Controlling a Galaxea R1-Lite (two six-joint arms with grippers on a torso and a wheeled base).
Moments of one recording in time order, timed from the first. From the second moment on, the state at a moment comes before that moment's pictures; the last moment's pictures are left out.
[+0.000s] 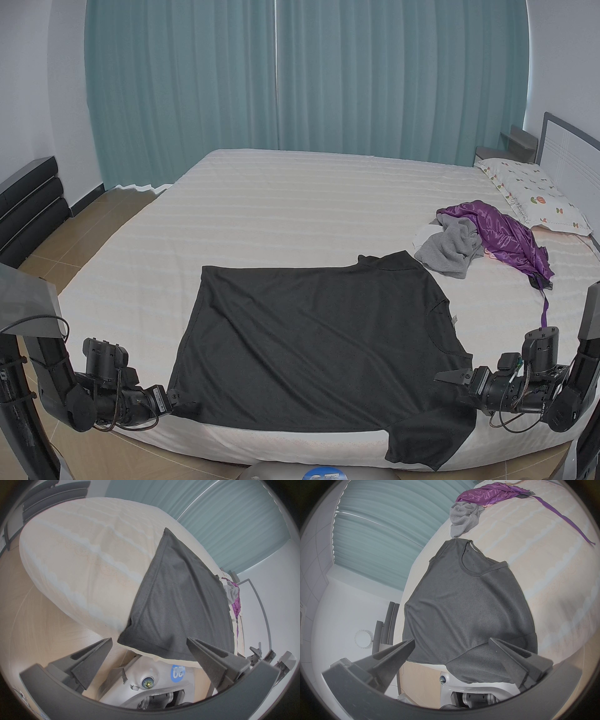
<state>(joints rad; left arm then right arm) -0.06 2.10 -0.18 -0.98 -0.29 -0.53 0.19 2.00 -0.02 -1.29 0.35 0.82</state>
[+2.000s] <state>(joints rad) -0.07 1.97 -0.14 -1.00 -0.25 -0.55 0.12 2.17 -0.02 -1.31 0.15 0.67</state>
